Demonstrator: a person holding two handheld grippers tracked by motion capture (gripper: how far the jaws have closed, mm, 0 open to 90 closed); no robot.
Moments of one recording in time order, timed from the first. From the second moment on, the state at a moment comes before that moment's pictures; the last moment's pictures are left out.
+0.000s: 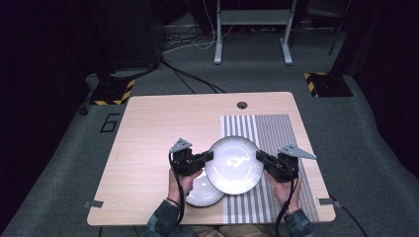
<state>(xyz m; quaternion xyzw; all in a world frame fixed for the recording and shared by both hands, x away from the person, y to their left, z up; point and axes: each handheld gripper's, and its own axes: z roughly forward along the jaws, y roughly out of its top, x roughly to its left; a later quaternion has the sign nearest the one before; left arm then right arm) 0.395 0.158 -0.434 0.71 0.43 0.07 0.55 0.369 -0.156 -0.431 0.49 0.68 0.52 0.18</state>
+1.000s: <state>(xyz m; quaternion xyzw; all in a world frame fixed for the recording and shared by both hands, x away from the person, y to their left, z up) 0.422 0.125 -0.431 0.72 0.42 0.05 0.54 0.385 -0.185 -0.429 0.51 0.67 0.51 0.19</state>
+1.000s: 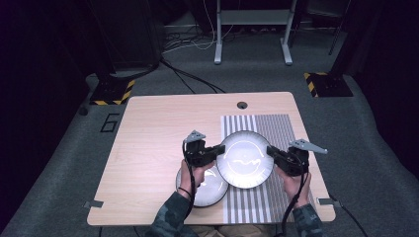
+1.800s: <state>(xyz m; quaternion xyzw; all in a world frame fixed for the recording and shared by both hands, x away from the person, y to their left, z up) 0.439 0.098 -0.436 0.73 0.43 0.04 0.53 0.398 -0.208 -0.432 0.53 0.66 0.49 0.19</state>
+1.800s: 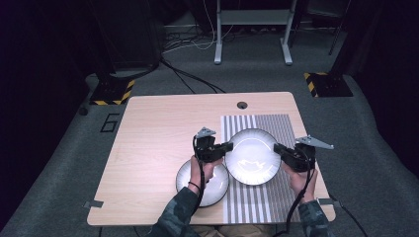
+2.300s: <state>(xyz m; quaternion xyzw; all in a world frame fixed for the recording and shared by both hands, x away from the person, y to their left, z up) 0.448 0.085 -0.440 0.73 0.44 0.03 0.52 0.405 -0.218 -0.436 0.55 0.66 0.48 0.19</state>
